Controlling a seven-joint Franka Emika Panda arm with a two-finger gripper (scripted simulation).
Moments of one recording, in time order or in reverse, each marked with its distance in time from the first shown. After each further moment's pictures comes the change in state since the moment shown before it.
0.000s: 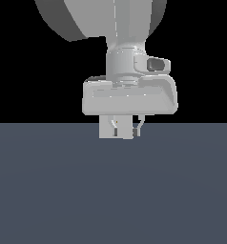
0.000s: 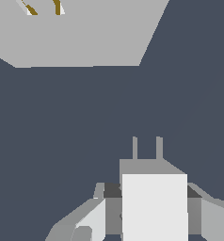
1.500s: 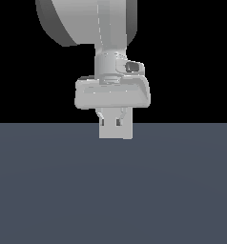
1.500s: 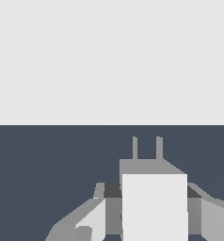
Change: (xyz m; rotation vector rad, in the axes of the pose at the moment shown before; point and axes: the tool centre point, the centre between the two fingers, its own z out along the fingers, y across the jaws) arm 0.048 -0.047 -0.021 0.001 -0.001 -0.016
